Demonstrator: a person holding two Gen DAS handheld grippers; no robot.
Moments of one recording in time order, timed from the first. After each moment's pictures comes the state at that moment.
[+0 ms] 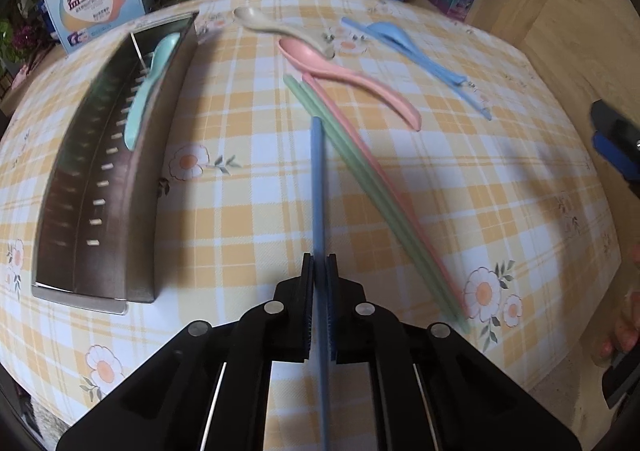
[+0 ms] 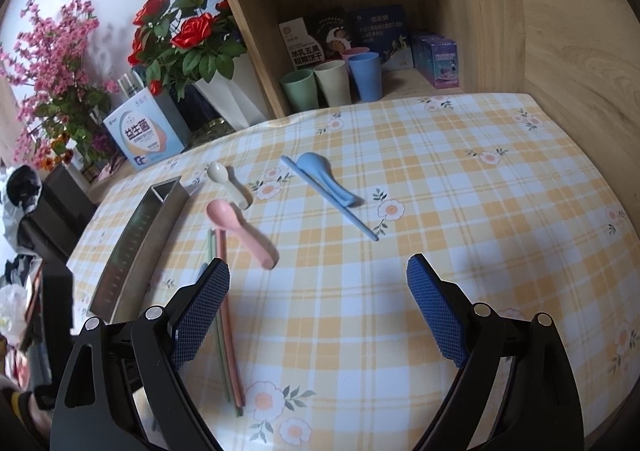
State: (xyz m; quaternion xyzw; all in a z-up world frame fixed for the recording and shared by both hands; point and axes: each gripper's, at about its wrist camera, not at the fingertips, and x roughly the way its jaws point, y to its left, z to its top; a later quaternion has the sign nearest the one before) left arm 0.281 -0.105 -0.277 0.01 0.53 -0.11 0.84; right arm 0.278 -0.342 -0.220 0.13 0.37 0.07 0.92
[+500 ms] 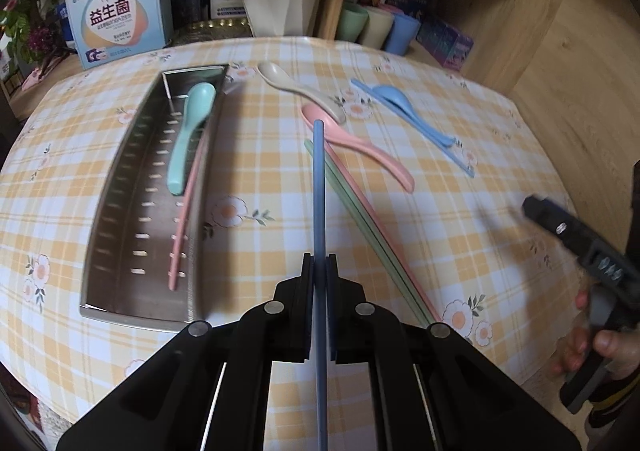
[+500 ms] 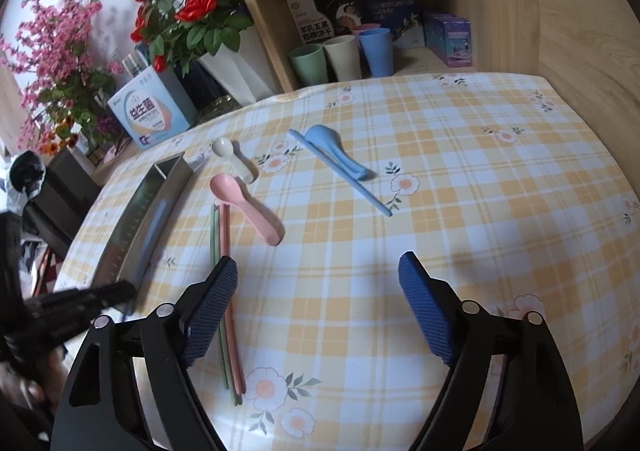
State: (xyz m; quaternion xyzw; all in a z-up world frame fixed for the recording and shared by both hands) left arm 0.280 -0.073 -0.229 -0.03 0.48 -0.11 0.87; right arm 0.285 -0.334 -0.239 0.12 0.40 0.09 0.90
